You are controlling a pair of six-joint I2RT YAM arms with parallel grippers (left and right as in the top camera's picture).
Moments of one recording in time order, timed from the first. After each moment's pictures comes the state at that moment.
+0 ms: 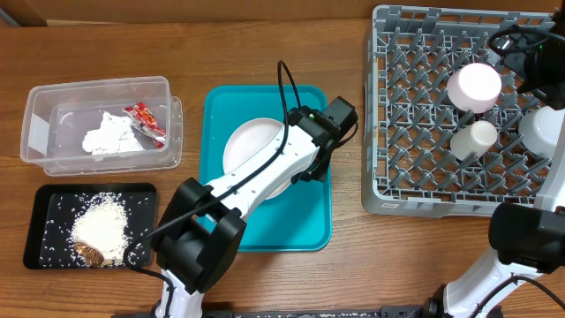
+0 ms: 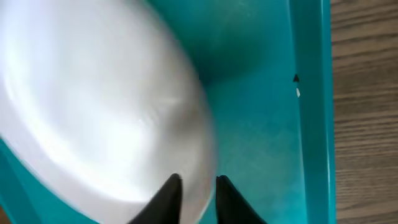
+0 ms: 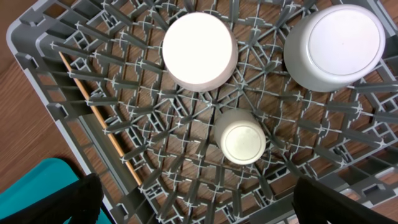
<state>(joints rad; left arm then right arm) -0.73 2.02 1.62 -1.11 -0.20 -0.50 -0.26 1.95 2.34 -1.57 0.02 0.41</state>
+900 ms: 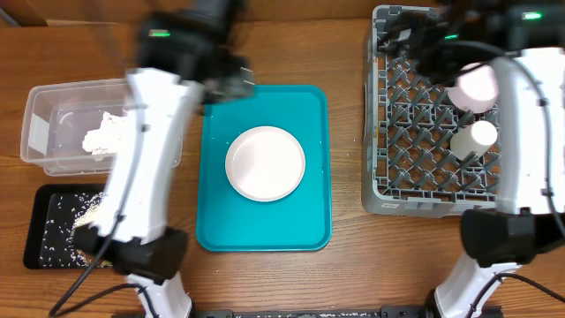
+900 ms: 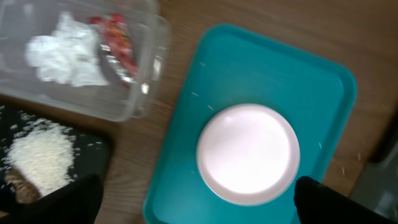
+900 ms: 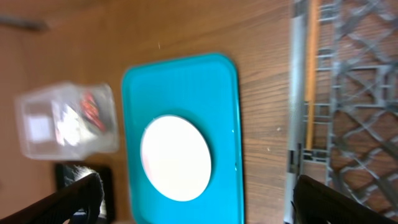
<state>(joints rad) -0.30 1.93 2.36 -1.68 -0.18 -0.57 0.06 1.95 2.30 -1.46 -0.43 0.35</state>
